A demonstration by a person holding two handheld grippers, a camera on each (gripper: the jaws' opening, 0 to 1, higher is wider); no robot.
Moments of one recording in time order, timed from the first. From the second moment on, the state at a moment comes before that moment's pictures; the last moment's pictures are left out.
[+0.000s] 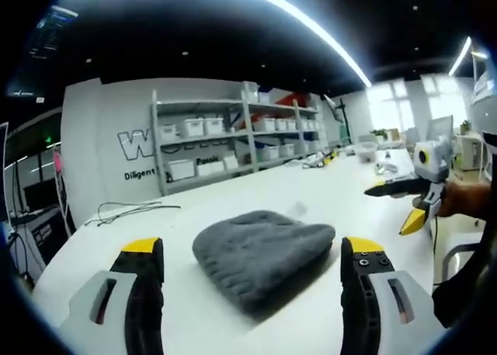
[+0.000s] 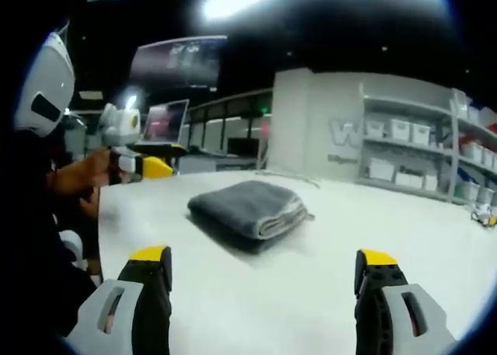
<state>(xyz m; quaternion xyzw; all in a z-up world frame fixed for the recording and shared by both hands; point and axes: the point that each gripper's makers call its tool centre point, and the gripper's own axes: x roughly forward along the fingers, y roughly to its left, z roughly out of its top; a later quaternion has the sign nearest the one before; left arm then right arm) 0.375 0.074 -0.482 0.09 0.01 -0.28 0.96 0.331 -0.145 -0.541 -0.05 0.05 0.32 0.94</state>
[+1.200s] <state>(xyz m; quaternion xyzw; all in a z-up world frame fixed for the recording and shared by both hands) 0.390 0.043 -0.487 0.13 0.03 -0.31 0.94 0.329 -0.140 -0.543 -0.05 0.05 0.33 0.94</state>
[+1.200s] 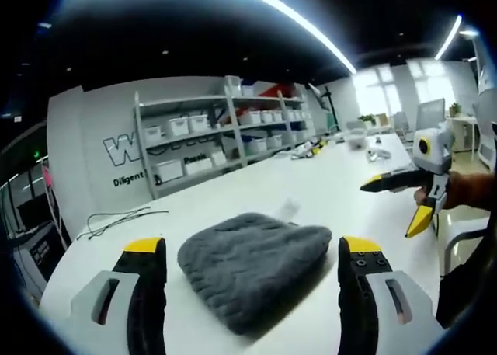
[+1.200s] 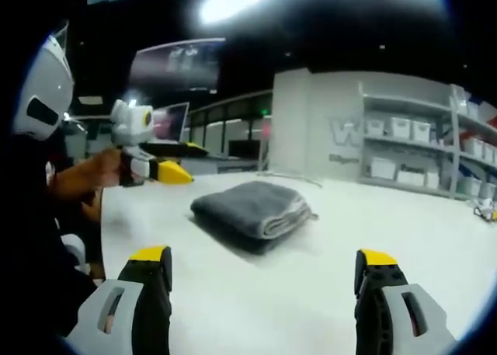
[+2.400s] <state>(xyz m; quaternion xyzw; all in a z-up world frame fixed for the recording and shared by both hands) 0.398 0.015 -0.497 0.16 0.04 -0.34 0.93 0.331 -0.138 -0.545 -0.06 0.05 0.33 0.94</state>
